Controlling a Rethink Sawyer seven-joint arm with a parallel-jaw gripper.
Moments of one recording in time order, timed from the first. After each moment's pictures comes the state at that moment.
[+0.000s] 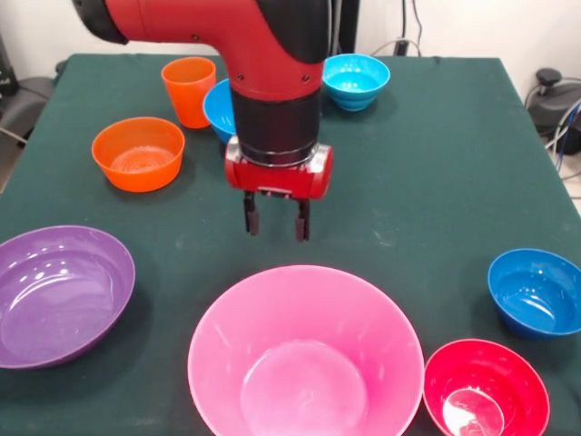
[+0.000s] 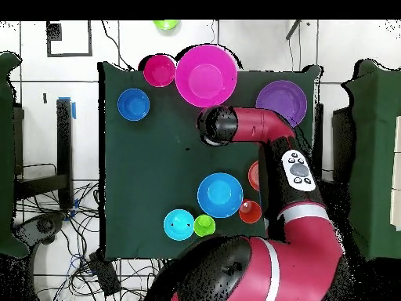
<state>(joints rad) -0.43 -0.40 0.28 1.31 -0.35 0.63 1.94</state>
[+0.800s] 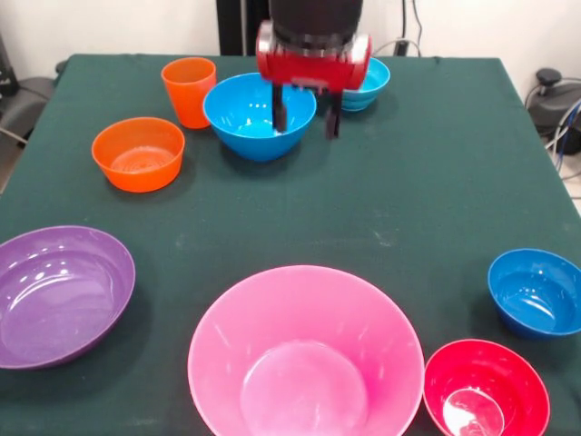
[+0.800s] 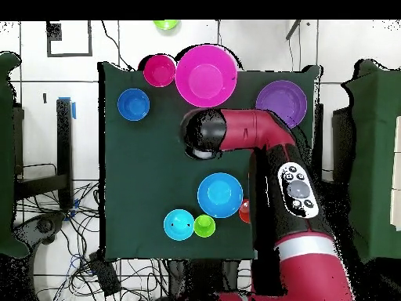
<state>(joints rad) -0.40 -0.64 0.28 1.46 -0.32 0.88 1.94</state>
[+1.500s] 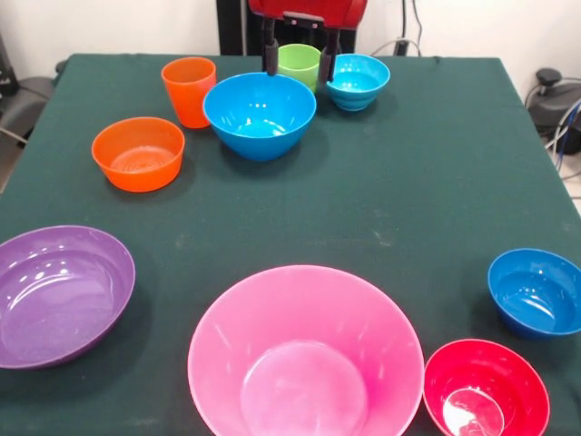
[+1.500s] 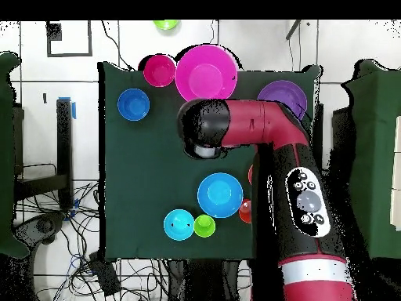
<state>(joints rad) -0.40 -0.73 0.28 1.46 -0.31 0.99 1.94</state>
